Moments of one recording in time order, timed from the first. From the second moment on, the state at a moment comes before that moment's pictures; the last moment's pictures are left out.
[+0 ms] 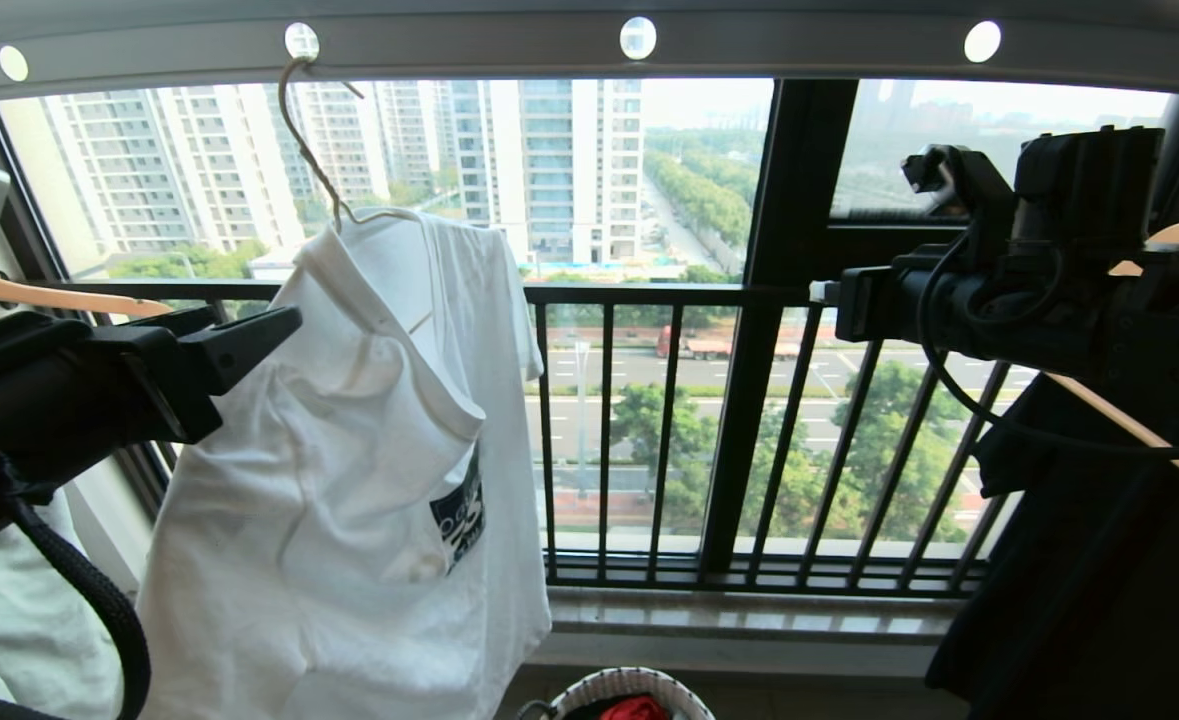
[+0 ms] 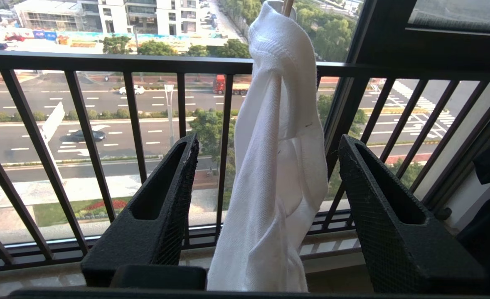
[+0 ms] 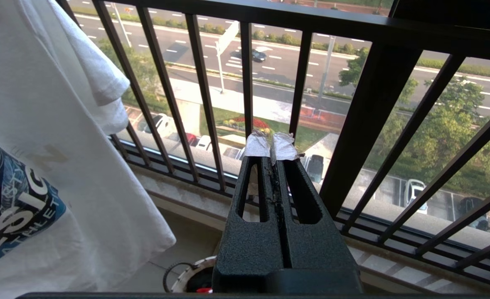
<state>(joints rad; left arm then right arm) -0.30 1.14 -0.66 -0.58 0.03 -0.12 0.28 1.70 -1.24 -0.28 0.03 0.05</state>
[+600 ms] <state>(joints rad) -0.31 0.93 -0.72 -0.03 0.03 -0.13 0.27 1.69 -1.24 -0.28 0.03 0.06</state>
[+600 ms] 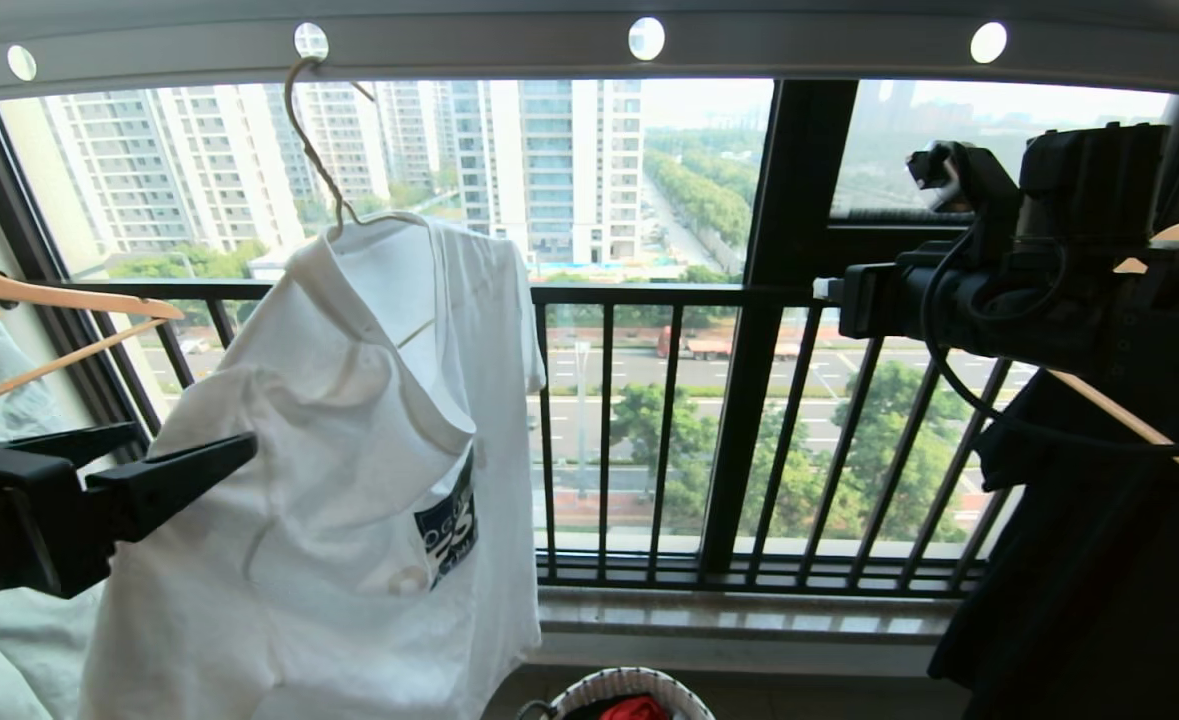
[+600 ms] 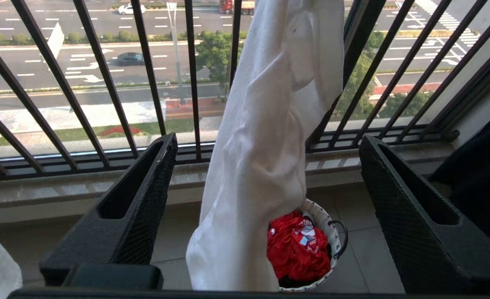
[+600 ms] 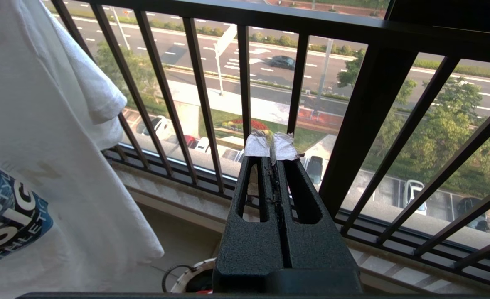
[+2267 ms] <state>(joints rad) -0.30 0.58 -0.78 0.65 0.09 -0.16 0.27 1.69 -1.24 -0.28 0.03 0.06</state>
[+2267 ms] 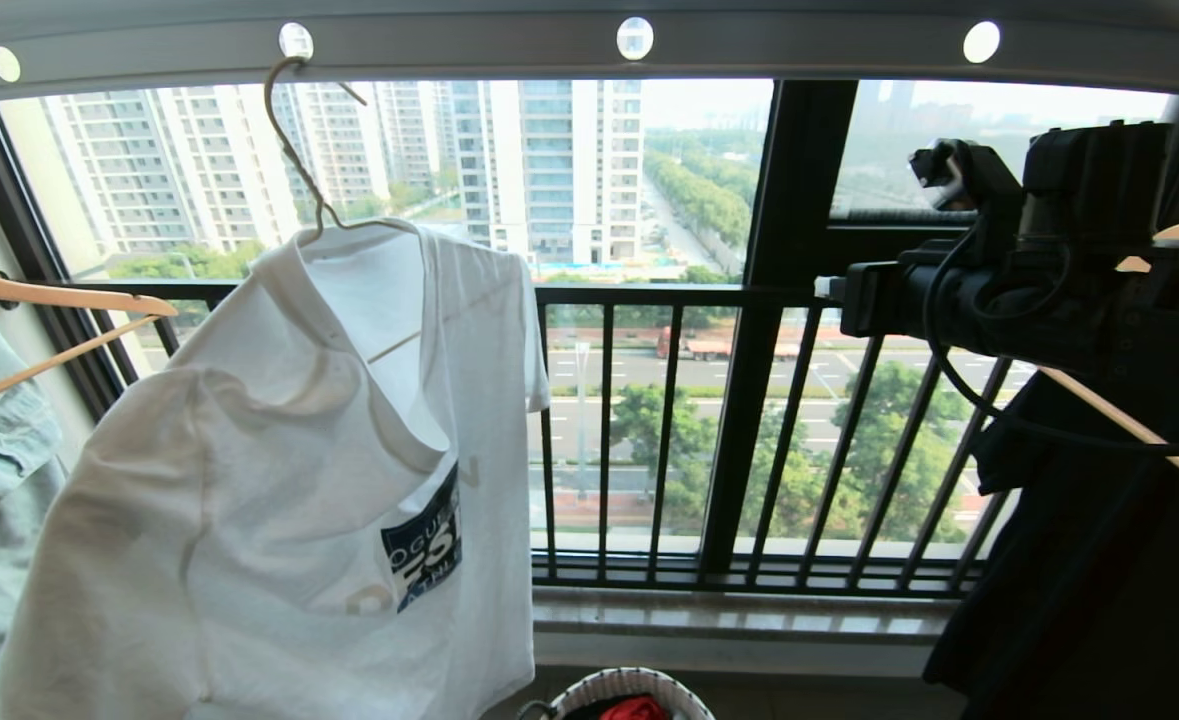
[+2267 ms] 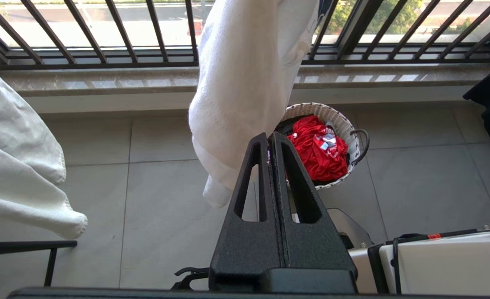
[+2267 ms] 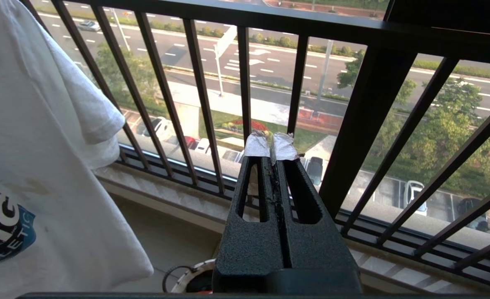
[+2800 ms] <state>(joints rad) -0.30 0.63 -0.85 0.65 0.17 -0.14 0.27 1.70 -1.24 -0.28 0.03 0.06</state>
